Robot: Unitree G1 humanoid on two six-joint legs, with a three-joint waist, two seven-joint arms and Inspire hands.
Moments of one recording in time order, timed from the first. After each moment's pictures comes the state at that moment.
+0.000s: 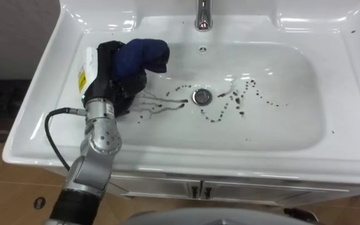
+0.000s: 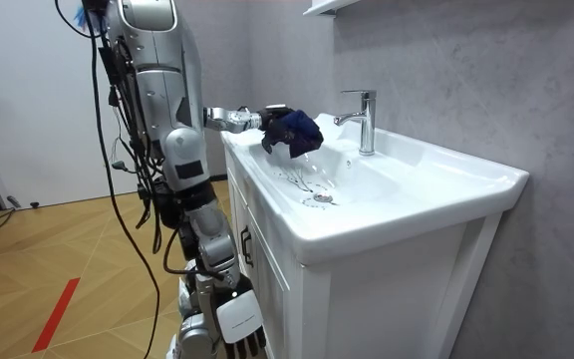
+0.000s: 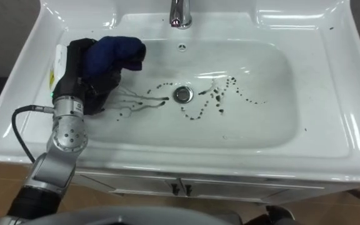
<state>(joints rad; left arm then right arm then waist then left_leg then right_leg) 0.04 0.18 -0.17 0.14 0.43 0.05 0.38 0.03 -0.26 0.14 1.33 0.06 0.08 0.00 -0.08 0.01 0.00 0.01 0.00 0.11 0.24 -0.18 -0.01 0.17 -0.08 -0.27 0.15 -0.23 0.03</state>
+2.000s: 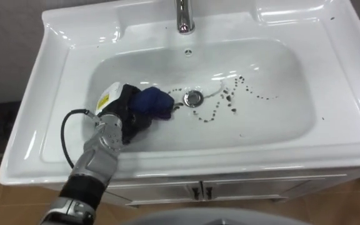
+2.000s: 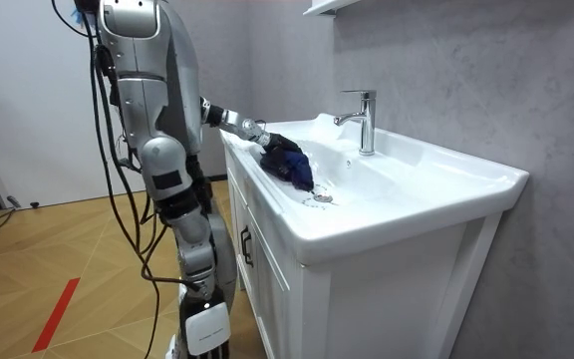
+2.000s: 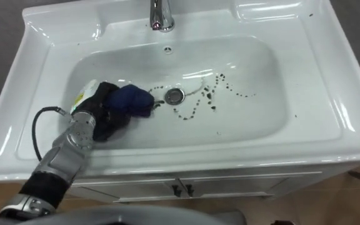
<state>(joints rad) -0.14 0.18 -0.19 0.53 0.47 0.23 0.01 0.08 -0.27 0.12 1.26 -0.16 0.26 0.06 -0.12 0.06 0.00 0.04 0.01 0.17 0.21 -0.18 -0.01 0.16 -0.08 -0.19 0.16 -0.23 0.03</state>
